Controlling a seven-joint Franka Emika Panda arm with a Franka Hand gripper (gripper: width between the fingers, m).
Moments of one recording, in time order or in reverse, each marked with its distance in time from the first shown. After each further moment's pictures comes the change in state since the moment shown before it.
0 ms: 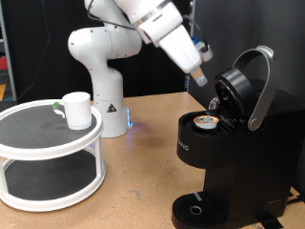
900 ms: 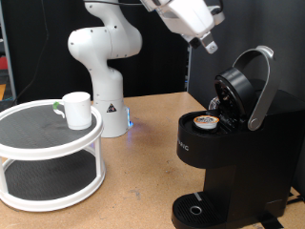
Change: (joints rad) arm -0.011 -0.007 -0.015 0.148 -0.055 -0.201 0.015
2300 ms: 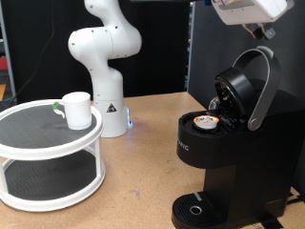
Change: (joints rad) arm 0.061 0.044 0.222 0.047 0.065 0.176 0.136
